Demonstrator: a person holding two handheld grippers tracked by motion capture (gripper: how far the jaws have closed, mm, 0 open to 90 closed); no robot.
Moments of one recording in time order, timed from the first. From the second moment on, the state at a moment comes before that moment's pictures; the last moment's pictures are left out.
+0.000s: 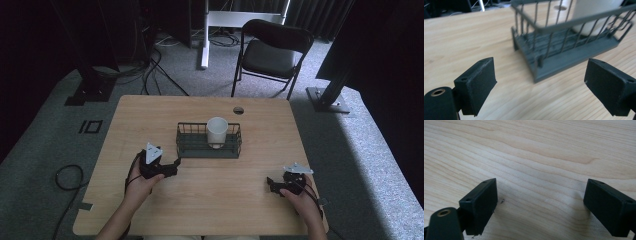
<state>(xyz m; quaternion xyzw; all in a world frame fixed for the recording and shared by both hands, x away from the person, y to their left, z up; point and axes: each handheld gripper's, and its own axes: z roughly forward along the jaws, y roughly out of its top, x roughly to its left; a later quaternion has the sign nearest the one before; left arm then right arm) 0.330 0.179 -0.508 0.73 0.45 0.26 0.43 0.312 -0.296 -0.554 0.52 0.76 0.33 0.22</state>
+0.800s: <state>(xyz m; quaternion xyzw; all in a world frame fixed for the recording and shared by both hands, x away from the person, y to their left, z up) 0.309 0.223 -0.537 0.72 0.53 0.28 0.35 0.312 -0.296 -0.555 0.52 0.76 0.33 0.22</state>
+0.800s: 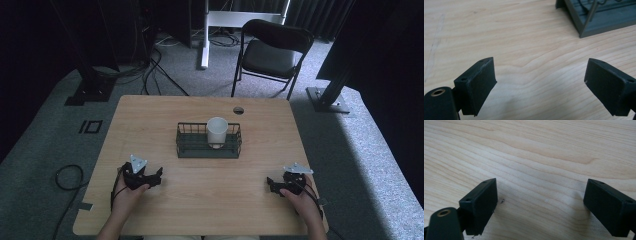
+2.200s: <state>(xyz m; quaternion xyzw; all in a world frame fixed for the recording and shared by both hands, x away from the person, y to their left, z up) 0.299 0.294 -0.549 0.66 0.64 0.29 0.27 0.312 -0.296 -0.555 0.52 0.76 0.33 0.22</state>
